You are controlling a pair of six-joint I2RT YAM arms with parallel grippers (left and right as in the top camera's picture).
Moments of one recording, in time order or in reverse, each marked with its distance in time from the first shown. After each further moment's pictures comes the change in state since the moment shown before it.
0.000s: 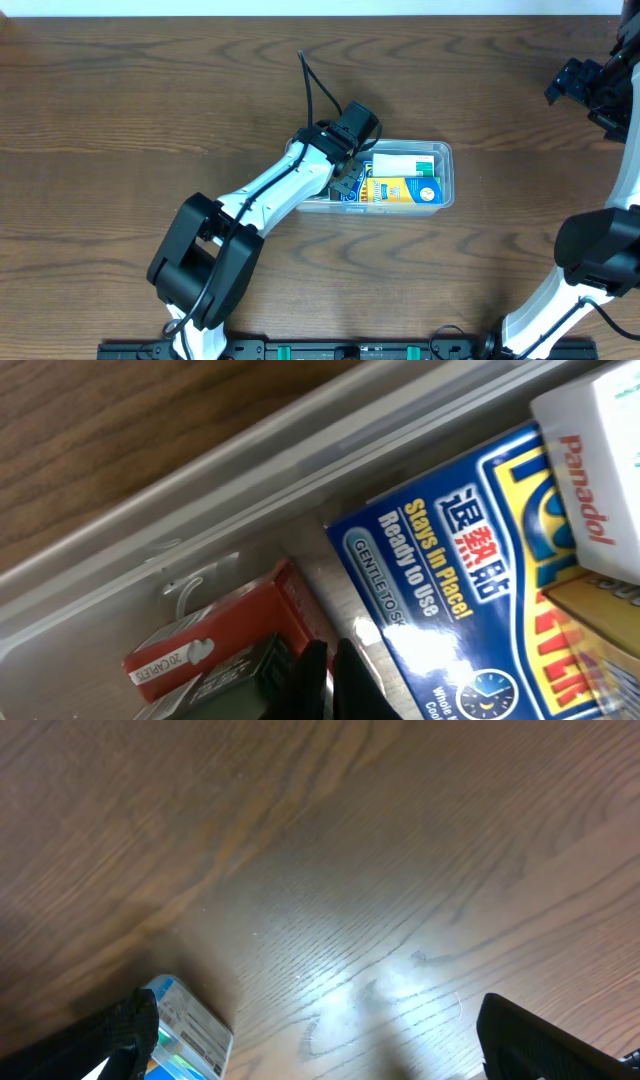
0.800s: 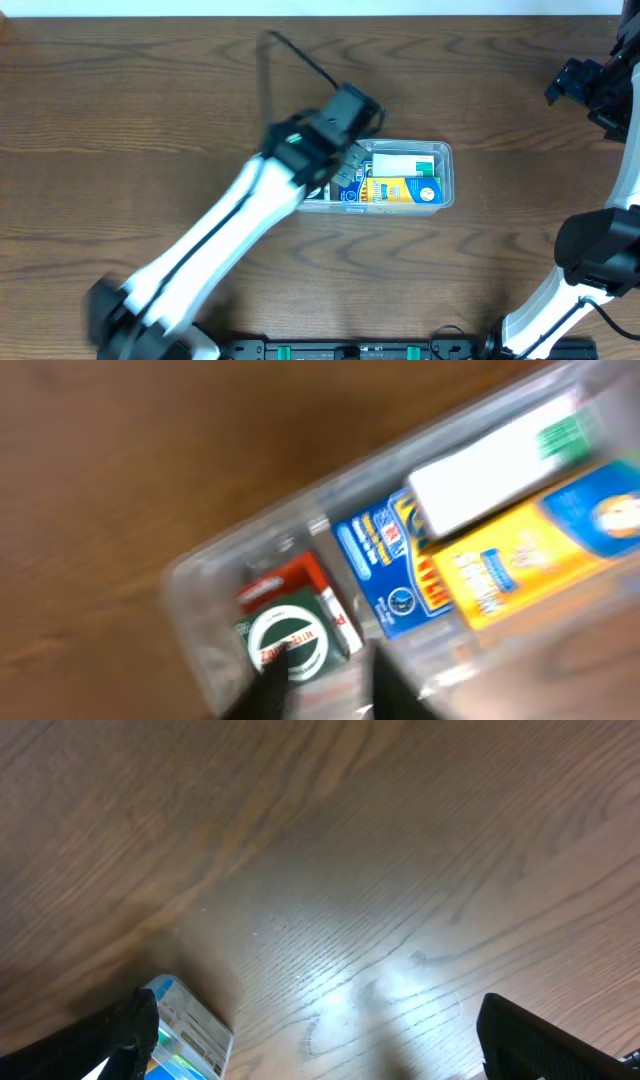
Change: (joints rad) left arm -0.044 -0.363 0.156 -0.243 -0.033 -0.023; right arm 0.000 0.000 0.000 0.000 0.000 0.000
